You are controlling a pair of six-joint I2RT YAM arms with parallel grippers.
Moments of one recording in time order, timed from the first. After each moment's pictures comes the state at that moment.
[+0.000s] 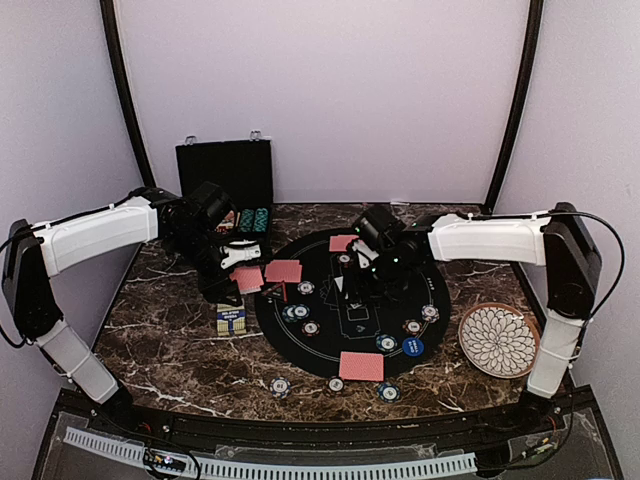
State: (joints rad) left arm -0.58 1.57 1.29 -0.97 0.19 0.69; right arm 0.86 1.85 1.34 -0.61 -0.18 0.59
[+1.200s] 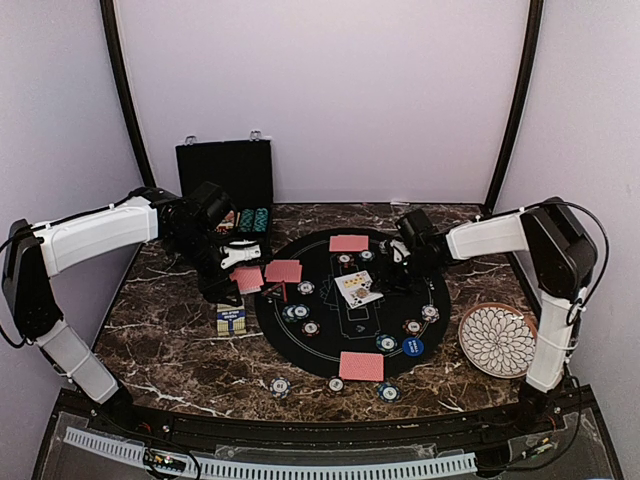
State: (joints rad) left arm -0.58 1.57 1.29 -0.97 0.19 0.70; right arm 0.53 1.93 1.19 -0.32 -0.32 0.55
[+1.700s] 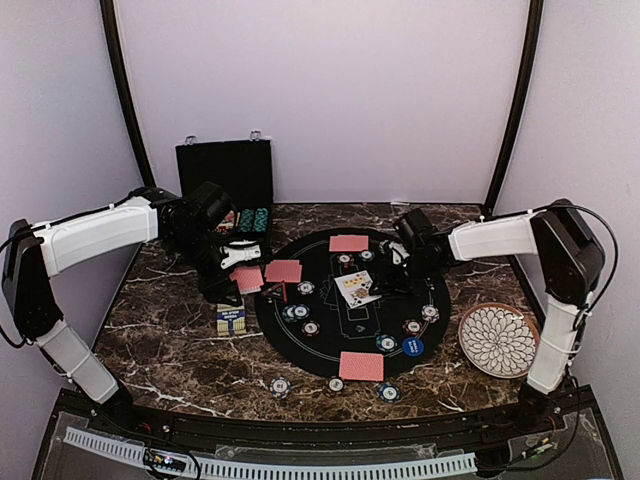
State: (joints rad) left arm -0.58 1.57 1.29 -0.97 0.19 0.70; right arm 0.58 1.88 1.17 -0.36 -0.32 0.58
